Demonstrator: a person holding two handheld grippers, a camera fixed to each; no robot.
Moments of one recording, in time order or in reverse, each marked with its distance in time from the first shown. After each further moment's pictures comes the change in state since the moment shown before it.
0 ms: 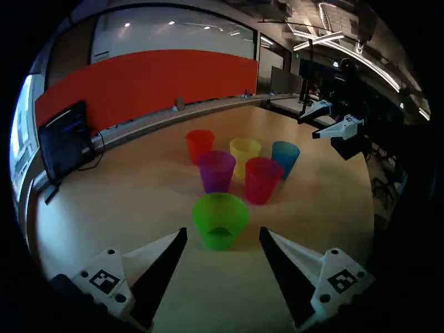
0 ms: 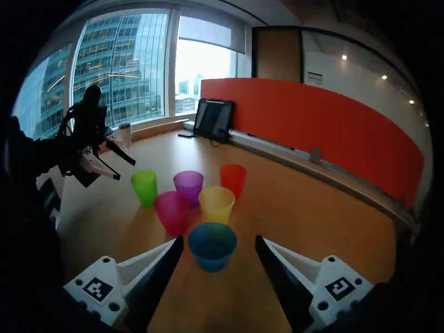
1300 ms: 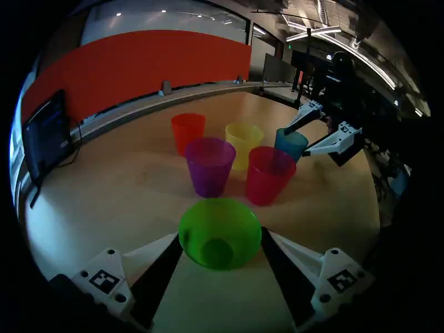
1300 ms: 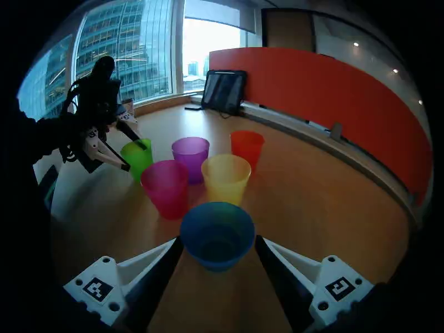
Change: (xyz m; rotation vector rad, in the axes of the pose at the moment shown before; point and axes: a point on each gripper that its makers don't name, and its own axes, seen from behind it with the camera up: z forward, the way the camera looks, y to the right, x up) left arm -0.002 0.005 0.066 -0.084 -0.057 -0.001; right arm -0.043 -0.008 0.070 0.065 -0.114 -0.013
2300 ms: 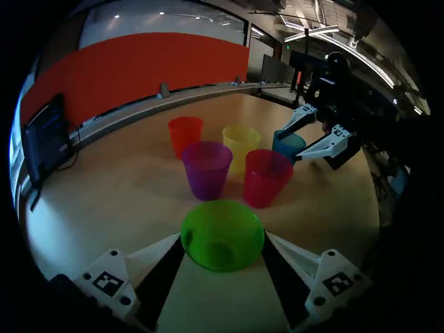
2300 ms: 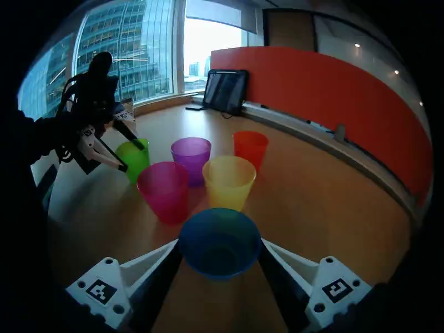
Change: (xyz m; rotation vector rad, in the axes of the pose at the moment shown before) left arm 0.003 0.003 -0.002 0.000 0.011 0.012; right arm 0.001 -0.001 0.012 -0.001 0.008 -0.005
